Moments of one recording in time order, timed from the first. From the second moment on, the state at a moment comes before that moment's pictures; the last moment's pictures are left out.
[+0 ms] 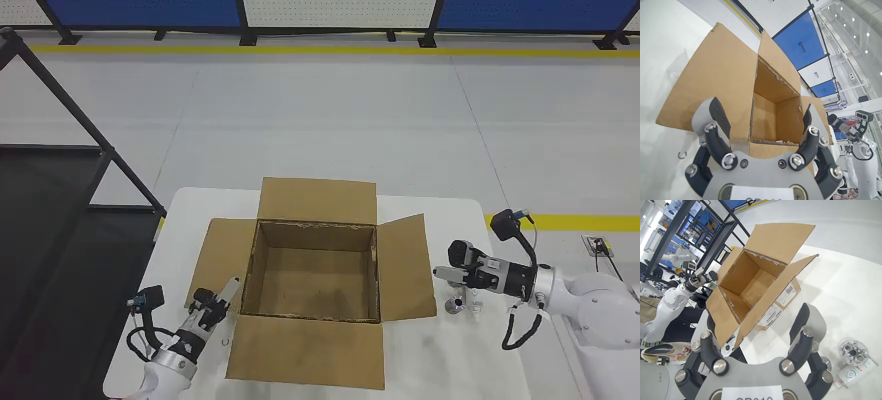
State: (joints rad) left arm 1.58 -1.23 -1.57 -1.99 0.43 0.03 -0.25; right arm -1.00 -0.96 1.54 -1.59 -0.12 -0.53 1.05
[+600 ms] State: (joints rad) left arm 1.58 -1.23 -1.50 -2.08 0.49 0.00 -0.26; right arm -1.04 -0.93 1.61 -1.63 -0.25 -0.46 1.05
